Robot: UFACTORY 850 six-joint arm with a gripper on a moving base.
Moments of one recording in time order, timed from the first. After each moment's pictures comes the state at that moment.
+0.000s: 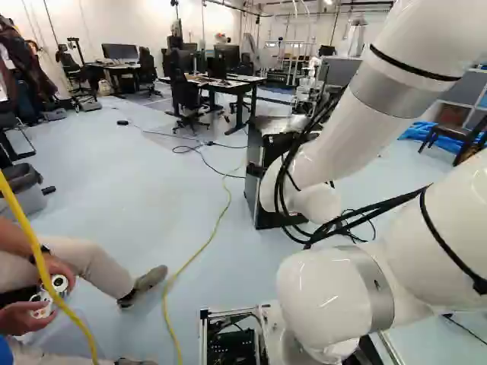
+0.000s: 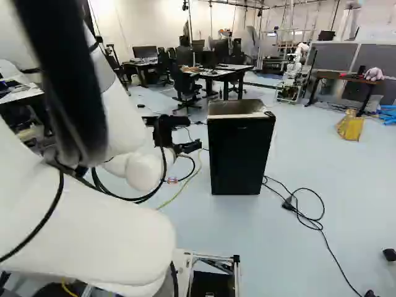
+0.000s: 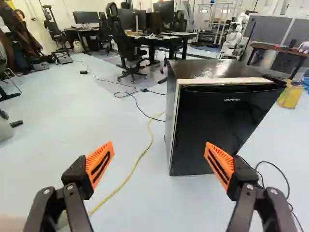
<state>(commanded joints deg) 0.0 16.0 -5.0 0.0 50.0 0.0</state>
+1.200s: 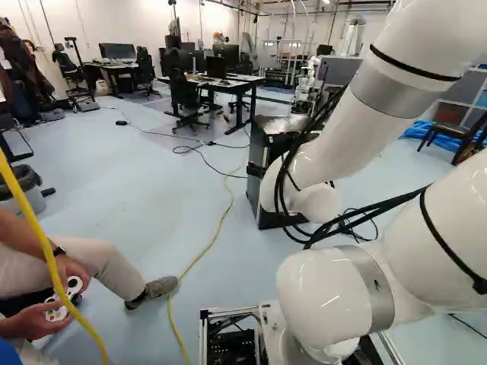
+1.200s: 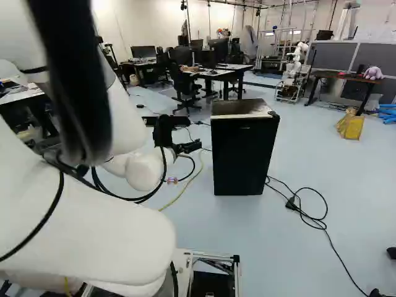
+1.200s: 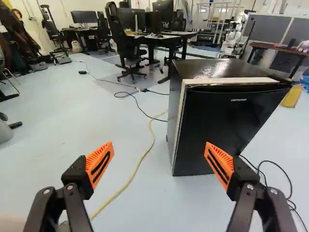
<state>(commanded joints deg) 0.0 16.0 -5.0 0.0 50.0 0.0</state>
